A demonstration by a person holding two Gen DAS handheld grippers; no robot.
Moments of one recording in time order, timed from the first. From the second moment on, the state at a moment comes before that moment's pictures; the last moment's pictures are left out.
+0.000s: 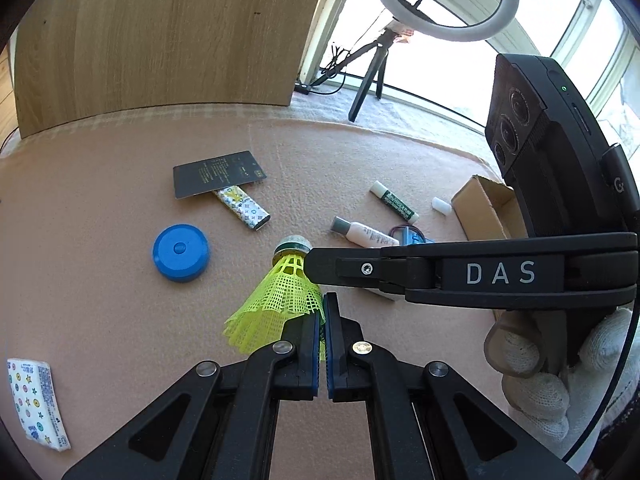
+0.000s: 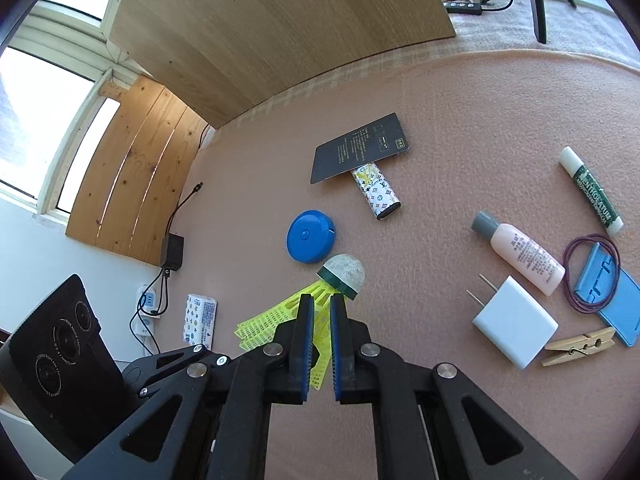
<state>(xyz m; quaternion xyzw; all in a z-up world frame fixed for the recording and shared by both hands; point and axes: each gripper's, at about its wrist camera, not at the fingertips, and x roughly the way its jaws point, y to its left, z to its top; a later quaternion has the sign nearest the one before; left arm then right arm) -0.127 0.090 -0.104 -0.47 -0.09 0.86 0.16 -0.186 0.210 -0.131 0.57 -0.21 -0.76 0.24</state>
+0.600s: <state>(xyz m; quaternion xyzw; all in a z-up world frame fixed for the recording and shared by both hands) -0.121 0.293 -0.066 -0.44 -0.01 0.83 0.33 -0.099 0.392 -0.079 0.50 -0.24 -0.83 0.09</state>
